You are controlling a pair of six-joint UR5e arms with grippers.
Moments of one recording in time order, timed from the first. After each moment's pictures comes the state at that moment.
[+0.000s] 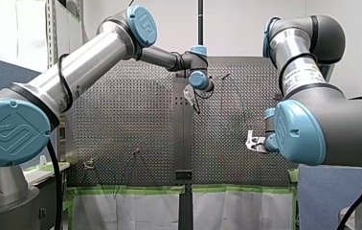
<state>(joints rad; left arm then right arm) -0.66 -2.39 -0.76 -3.08 -1.89 -2.08 1.70 -0.72 1.53 -0.57 1.49 1.65</state>
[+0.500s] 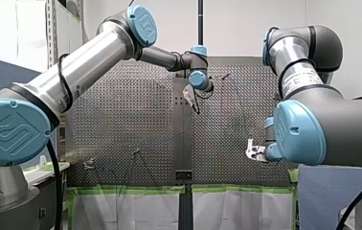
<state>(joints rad) -0.66 -2.39 -0.76 -3.10 -1.90 -2.08 1.70 -0.65 1.53 -0.61 1.49 1.64</state>
